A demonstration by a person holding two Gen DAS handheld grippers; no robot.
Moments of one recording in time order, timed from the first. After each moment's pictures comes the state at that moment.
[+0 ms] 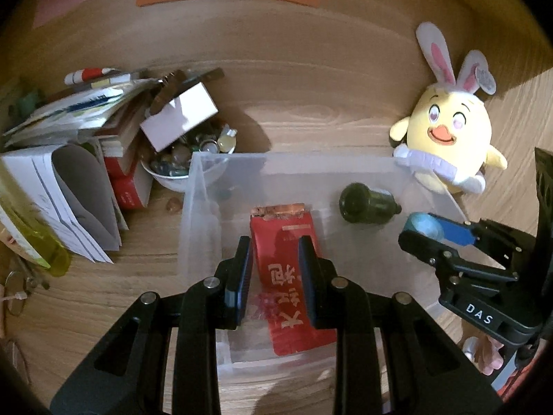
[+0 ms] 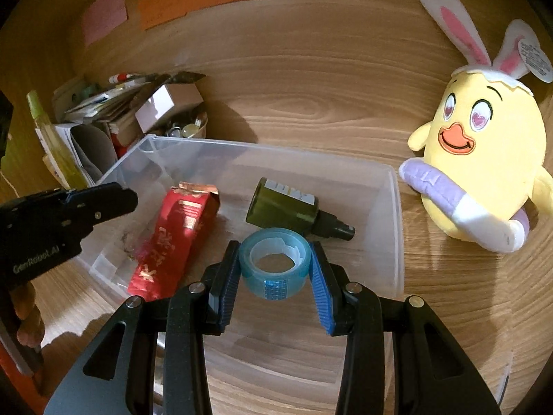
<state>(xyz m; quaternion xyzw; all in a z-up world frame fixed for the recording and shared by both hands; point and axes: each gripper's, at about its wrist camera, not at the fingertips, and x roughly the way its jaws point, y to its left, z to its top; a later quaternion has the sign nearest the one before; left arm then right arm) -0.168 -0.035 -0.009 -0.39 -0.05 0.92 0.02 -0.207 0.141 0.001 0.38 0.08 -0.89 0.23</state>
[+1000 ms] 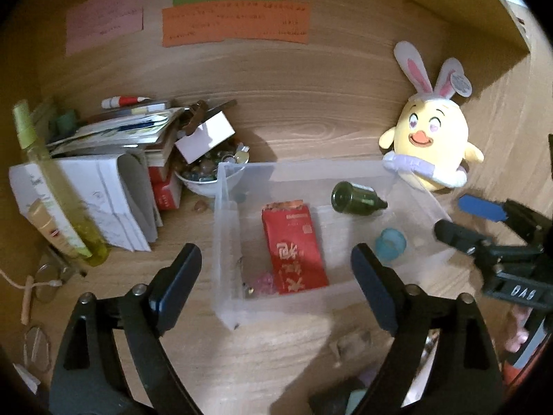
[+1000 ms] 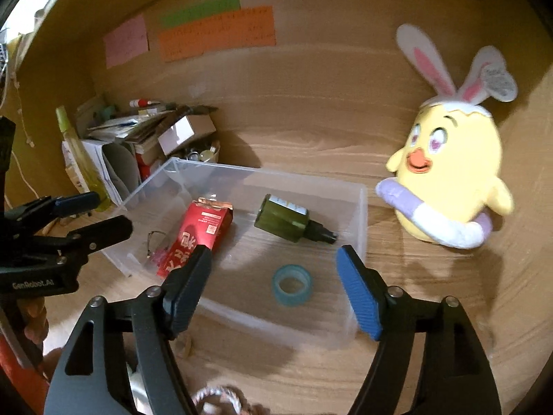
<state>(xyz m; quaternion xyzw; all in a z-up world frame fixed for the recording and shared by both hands) -0.101 -0.027 0.023 -0.34 -0.03 0.94 0.00 -0.153 0.172 0.040 0.32 0.07 -0.91 0.24</state>
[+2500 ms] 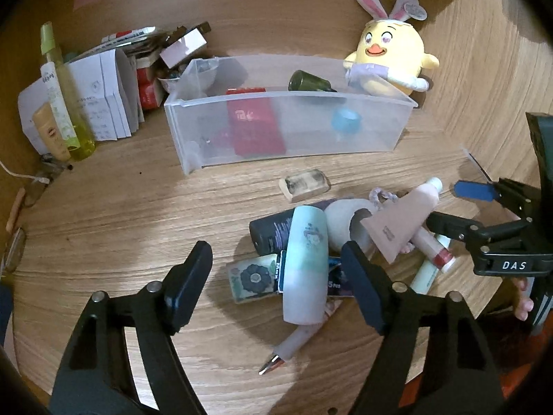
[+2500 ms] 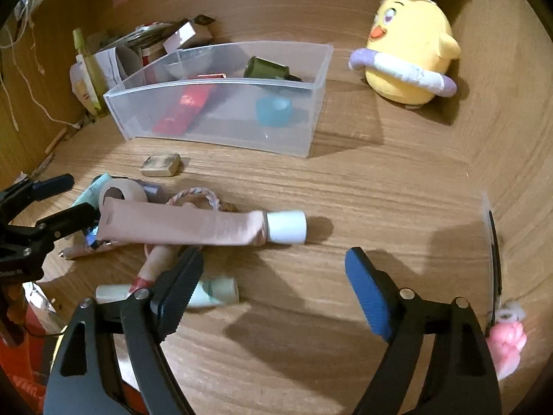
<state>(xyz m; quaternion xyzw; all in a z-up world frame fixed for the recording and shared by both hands) 0.003 0.026 -0.050 -0.40 -0.02 0.91 0.01 -0.071 0.227 -0.036 0.42 0.10 -0.87 0.23</state>
